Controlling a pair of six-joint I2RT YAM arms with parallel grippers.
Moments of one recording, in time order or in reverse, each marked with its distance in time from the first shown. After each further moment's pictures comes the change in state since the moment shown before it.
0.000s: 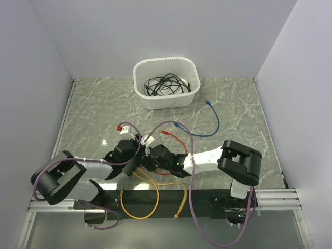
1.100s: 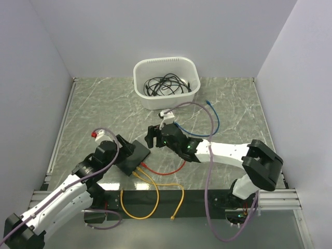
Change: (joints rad) left arm 0.120 -0.746 0.150 -1.115 -0.055 -0.222; right arm -0.175 -0.220 0.070 -0.175 0.150 0.211
